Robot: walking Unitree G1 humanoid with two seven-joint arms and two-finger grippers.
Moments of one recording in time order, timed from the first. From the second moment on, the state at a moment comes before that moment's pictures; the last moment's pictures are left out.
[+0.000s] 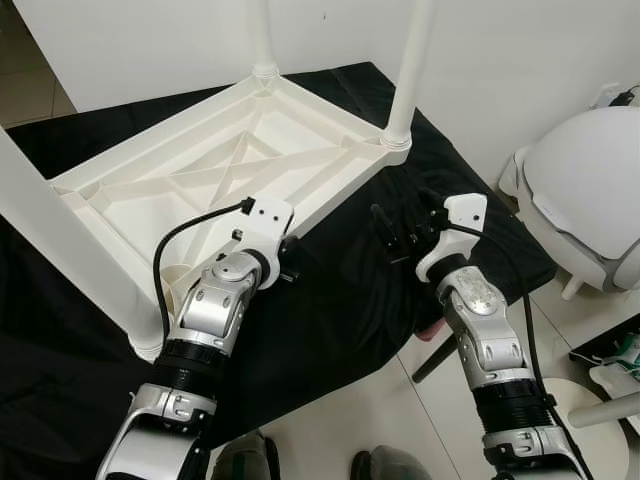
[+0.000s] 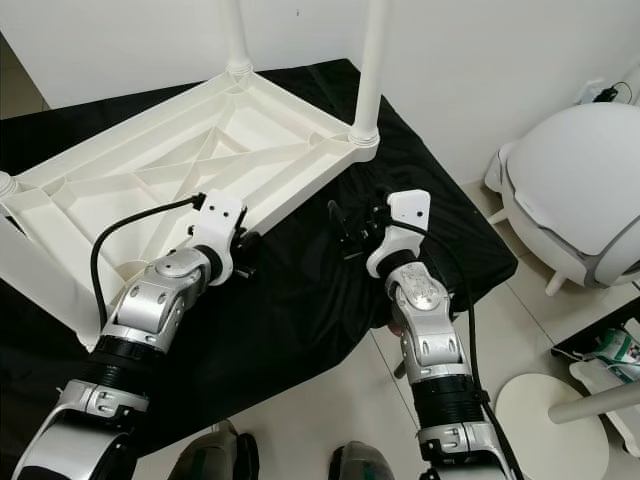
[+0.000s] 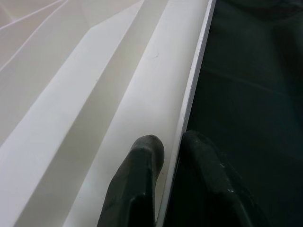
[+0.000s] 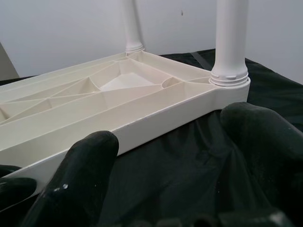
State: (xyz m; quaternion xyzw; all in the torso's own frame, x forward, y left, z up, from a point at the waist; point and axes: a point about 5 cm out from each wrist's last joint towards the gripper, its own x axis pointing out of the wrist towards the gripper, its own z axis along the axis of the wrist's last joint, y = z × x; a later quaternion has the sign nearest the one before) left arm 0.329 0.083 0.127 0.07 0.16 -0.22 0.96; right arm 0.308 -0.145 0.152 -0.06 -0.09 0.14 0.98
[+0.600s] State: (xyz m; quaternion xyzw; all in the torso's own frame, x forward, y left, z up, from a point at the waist) left arm 0.358 0.047 0.153 0.09 0.09 -0.25 0.96; right arm 0.307 -0.145 0.153 -0.06 -0.09 0.13 0.99
